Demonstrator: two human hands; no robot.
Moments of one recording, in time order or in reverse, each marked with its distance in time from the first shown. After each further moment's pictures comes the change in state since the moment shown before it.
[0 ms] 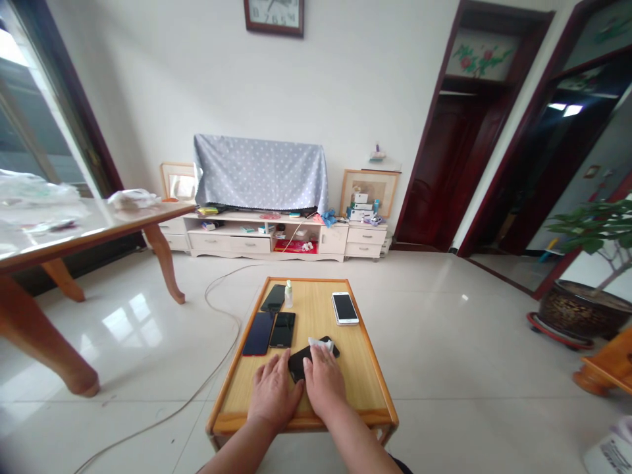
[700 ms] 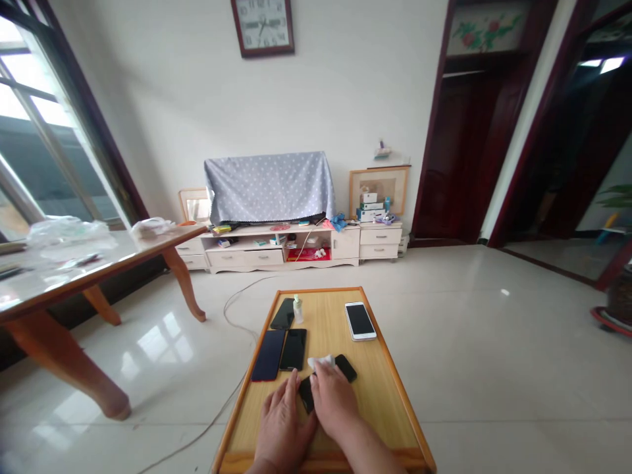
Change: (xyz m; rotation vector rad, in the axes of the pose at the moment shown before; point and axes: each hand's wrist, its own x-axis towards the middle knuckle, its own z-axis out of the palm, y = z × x) left_hand 0.009 0.010 0.000 0.055 0.009 -0.022; right_hand 0.038 0.016 -0.009 0.134 -0.004 -0.045
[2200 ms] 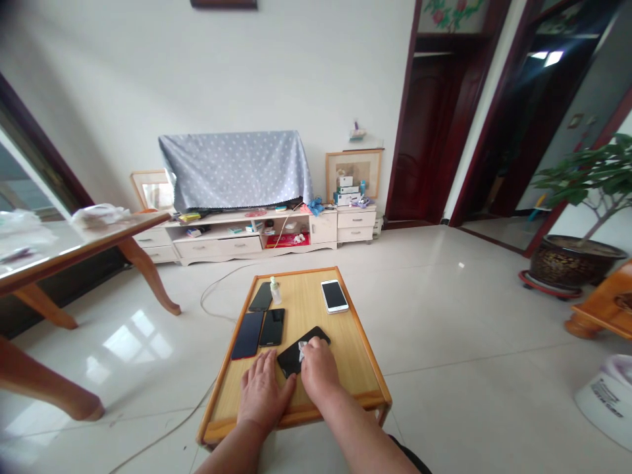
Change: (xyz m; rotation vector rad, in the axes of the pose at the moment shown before) left_hand -0.002 0.005 0.008 0.054 0.041 -0.015; right_hand -0.026 0.011 -0.010 -0.104 0.106 0.137
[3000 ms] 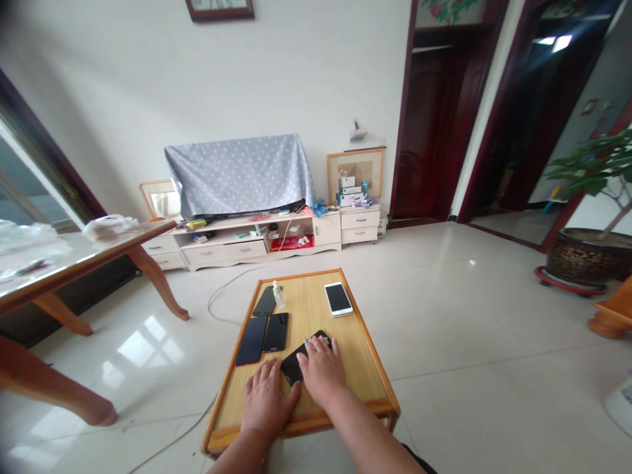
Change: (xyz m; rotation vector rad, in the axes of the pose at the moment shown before) left_hand 0.003 0.007 -0.001 0.035 -0.026 -0.011; right_hand 0.006 0.002 -0.006 -0.057 -0.164 -0.057
